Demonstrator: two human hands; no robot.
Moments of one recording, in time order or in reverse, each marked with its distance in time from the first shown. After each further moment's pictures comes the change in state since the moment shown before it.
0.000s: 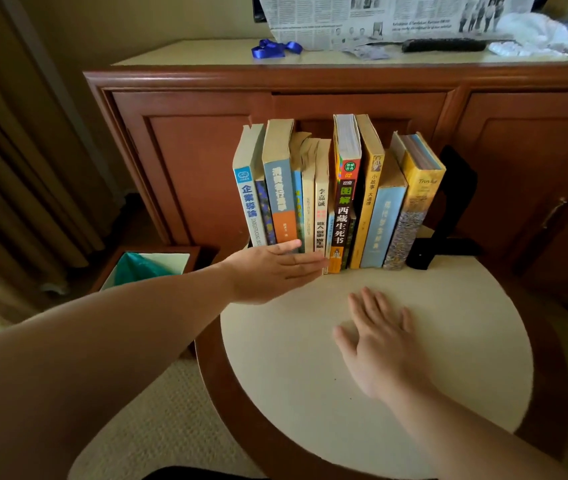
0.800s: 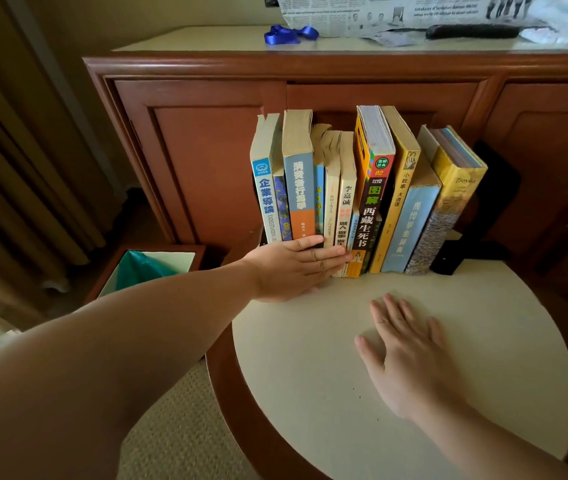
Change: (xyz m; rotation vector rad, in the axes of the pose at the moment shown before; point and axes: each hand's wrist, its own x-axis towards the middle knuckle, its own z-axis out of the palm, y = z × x) left_hand 0.027 -0.008 0.042 0.142 0.213 -0.055; right_hand -0.002 -0.003 -0.004 -0.028 -0.015 0.026
